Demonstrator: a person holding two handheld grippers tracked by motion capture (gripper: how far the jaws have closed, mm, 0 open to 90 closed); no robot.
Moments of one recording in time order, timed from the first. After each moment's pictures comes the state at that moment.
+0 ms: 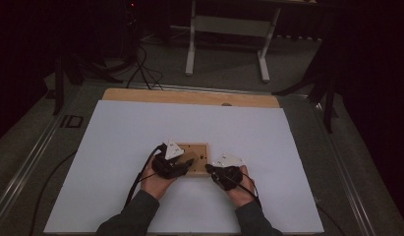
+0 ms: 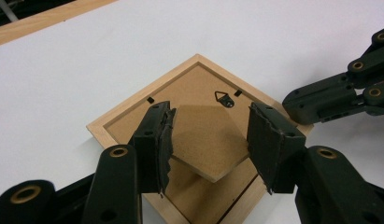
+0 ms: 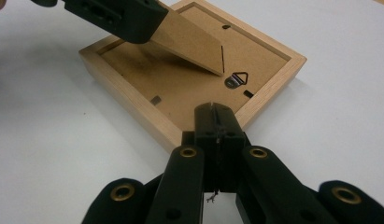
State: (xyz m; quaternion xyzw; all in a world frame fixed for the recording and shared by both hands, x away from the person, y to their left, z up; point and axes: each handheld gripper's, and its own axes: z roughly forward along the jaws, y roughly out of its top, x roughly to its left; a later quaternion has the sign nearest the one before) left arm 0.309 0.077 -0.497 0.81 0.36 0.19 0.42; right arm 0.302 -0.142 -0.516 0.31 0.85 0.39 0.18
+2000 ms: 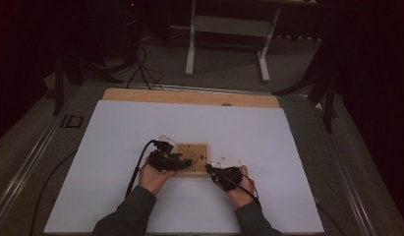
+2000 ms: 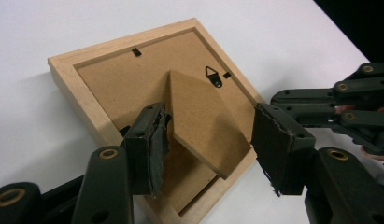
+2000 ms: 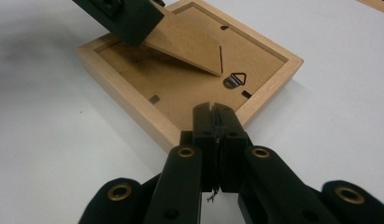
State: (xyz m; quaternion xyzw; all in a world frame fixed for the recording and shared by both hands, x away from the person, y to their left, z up) left arm 0.335 0.096 -0.500 0.78 0.46 0.00 0.42; right arm 0.300 -0.140 -0.516 0.31 0.85 0.39 0.19
